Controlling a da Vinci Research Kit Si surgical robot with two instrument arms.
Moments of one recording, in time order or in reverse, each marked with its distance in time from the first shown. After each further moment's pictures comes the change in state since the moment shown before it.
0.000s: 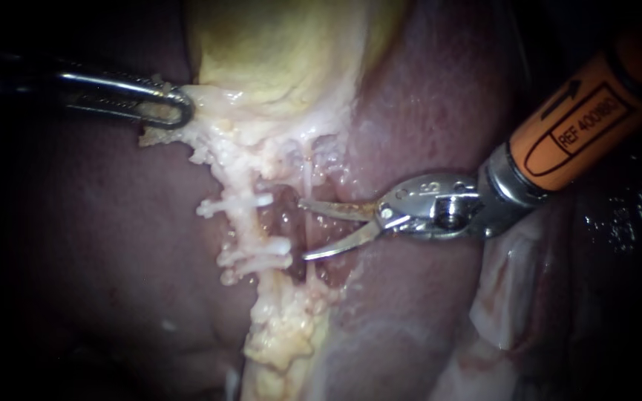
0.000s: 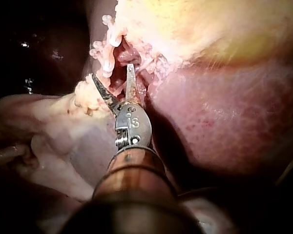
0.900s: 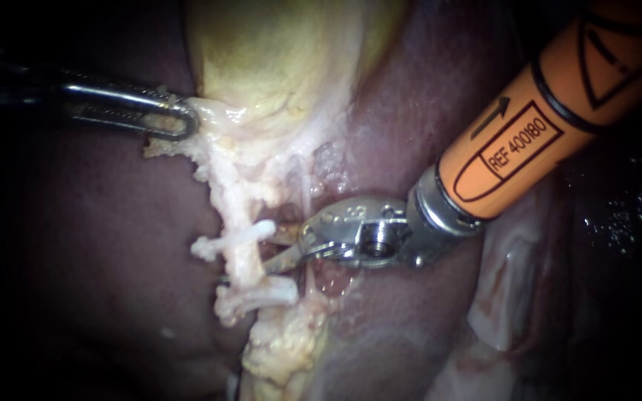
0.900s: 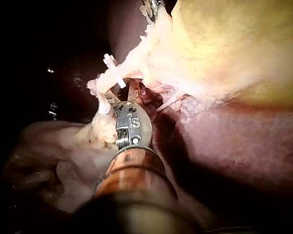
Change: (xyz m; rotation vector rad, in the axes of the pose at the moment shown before) right arm 0.005 -0.005 0.007 -0.005 0.031 0.008; left arm 0.000 0.000 0.001 0.002 0.001 0.001
